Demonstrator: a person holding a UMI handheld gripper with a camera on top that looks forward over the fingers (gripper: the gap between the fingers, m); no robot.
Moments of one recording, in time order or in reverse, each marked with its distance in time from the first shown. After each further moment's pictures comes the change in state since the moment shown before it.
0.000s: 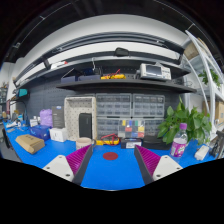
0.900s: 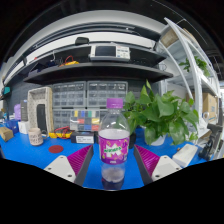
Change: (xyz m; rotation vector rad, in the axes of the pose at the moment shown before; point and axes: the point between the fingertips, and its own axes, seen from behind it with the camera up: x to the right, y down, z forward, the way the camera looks) arm 0.257 0.066 0.063 -0.017 0.180 0.017
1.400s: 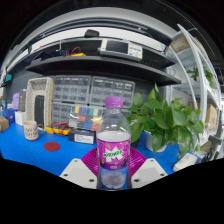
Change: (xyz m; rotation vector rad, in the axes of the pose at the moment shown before) arm -0.018 -0.003 0.033 -0.017 0.020 -0.113
